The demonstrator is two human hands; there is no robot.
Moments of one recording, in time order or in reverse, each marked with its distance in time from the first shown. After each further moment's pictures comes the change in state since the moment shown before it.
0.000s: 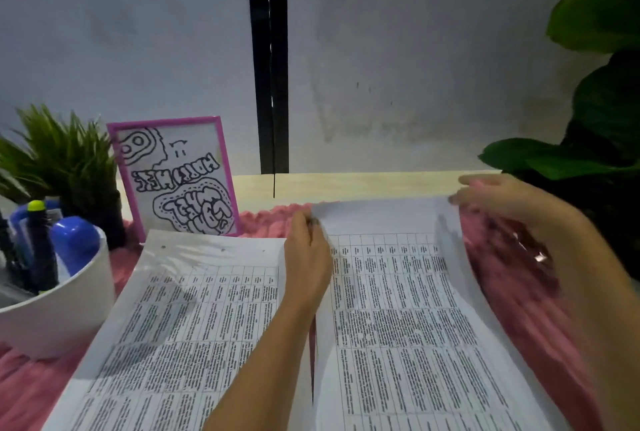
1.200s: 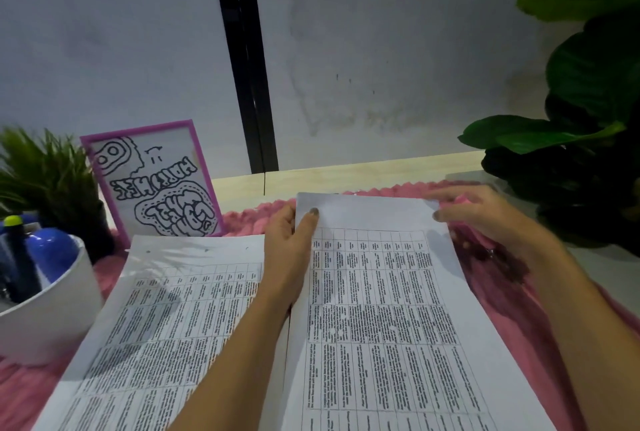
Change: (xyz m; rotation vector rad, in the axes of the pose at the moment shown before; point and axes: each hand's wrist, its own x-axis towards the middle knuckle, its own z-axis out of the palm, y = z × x) left_hand -0.003 0.005 -0.003 -0.253 -0.151 -0.029; right_hand -0.009 0.053 0.020 0.200 -0.102 -0.230
